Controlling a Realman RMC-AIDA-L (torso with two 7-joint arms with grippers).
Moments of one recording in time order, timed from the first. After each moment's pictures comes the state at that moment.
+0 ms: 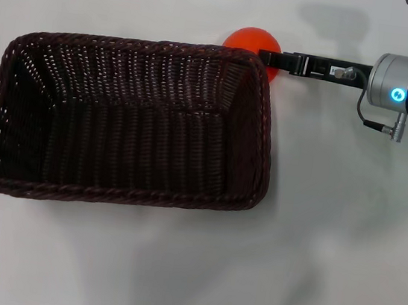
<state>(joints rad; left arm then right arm) -0.04 -2.17 -2.32 -1.50 1.61 -1.49 0.91 0.60 2.02 1.83 0.47 -1.47 0.85 1.91</state>
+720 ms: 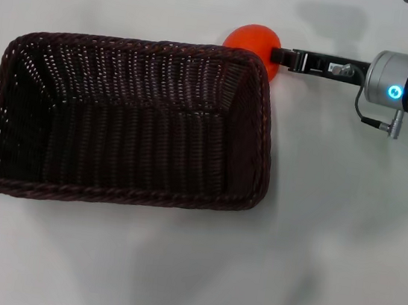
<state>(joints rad) -0.05 -2.17 -2.33 -1.35 1.48 -1.53 1.01 0.60 2.03 1.83 0.48 -1.48 0.82 1.91</state>
